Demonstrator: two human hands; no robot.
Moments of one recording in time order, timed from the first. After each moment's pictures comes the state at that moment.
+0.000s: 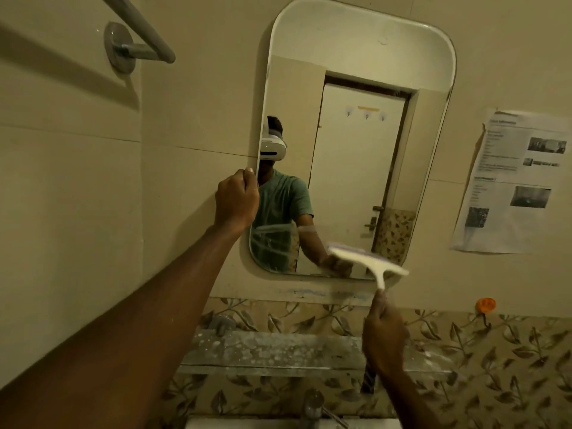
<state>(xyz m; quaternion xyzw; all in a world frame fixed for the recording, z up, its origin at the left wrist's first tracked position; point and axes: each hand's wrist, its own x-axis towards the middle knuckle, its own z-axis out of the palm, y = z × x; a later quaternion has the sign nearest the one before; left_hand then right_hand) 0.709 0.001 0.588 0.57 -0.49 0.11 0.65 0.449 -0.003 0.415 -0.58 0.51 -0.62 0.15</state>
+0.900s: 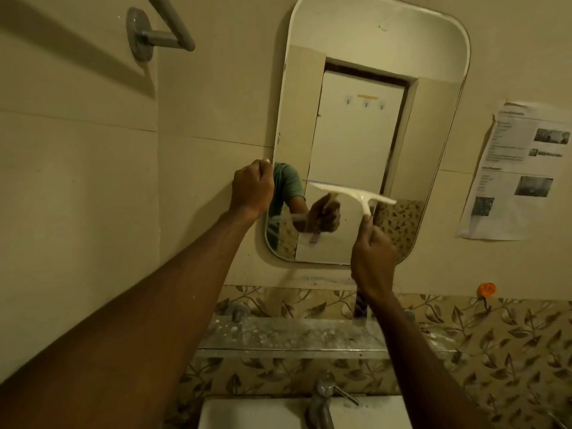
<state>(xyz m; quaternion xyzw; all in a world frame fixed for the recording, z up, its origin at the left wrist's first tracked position) 0.720 0.005 0.590 0.54 -0.54 0.04 0.65 0.512 0.021 0.514 -0.63 0.43 -0.64 0.10</state>
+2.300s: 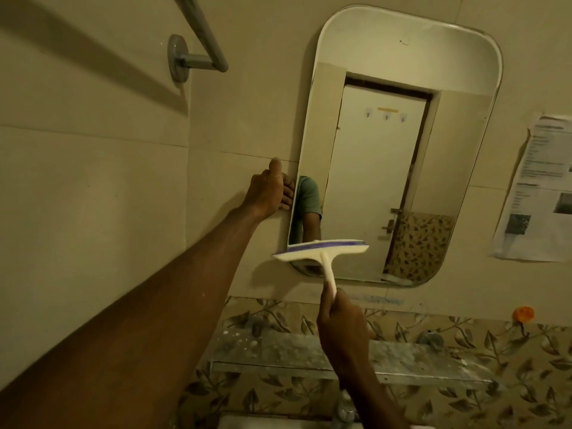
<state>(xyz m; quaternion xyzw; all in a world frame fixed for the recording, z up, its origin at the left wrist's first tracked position) 0.745 0.010 0.609 0.51 -0.54 -0.21 0.64 0.570 0.043 0.426 -0.70 0.48 -0.52 0.06</state>
